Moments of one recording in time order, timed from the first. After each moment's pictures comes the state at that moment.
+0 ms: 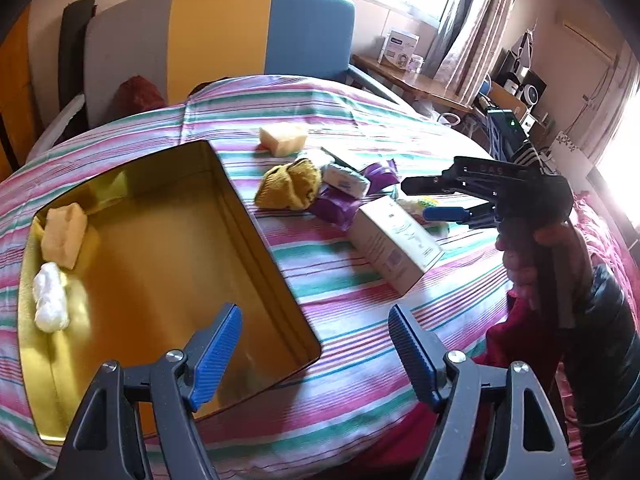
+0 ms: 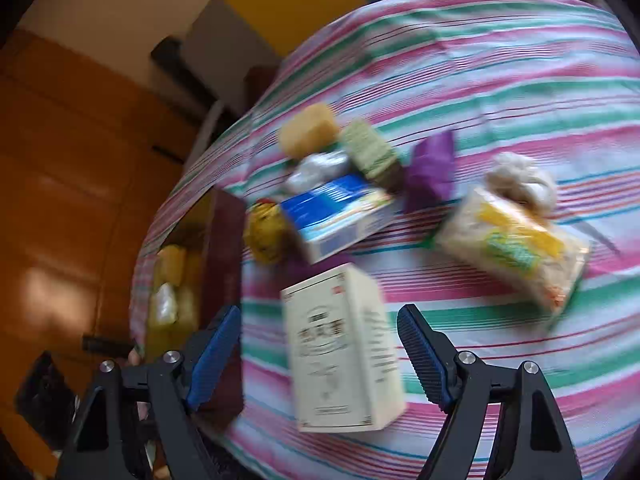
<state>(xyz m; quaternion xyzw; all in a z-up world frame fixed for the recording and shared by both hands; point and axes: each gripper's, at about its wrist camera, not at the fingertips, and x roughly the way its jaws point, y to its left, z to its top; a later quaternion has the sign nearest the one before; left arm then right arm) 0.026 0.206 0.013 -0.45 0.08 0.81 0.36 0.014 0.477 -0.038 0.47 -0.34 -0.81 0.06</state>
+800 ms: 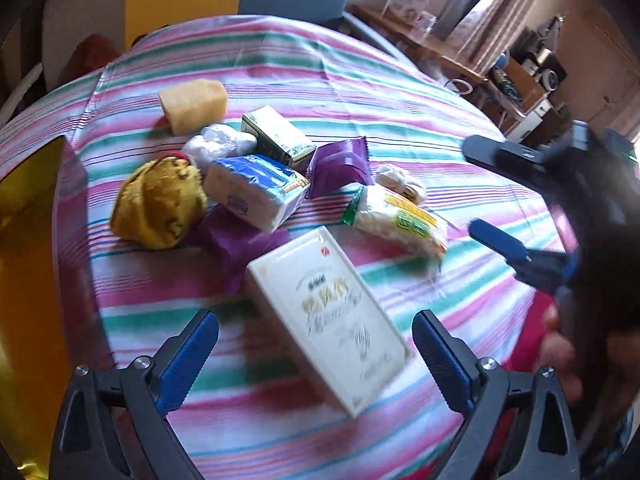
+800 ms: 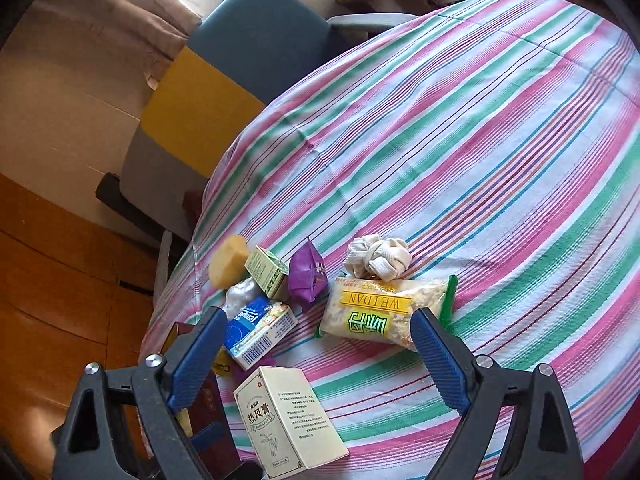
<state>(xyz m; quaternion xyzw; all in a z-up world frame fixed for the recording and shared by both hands) -0.026 0.361 -0.042 -0.55 0.08 0.76 0.34 0.057 0.558 -0.025 0.35 -0.45 -0.82 -0.10</state>
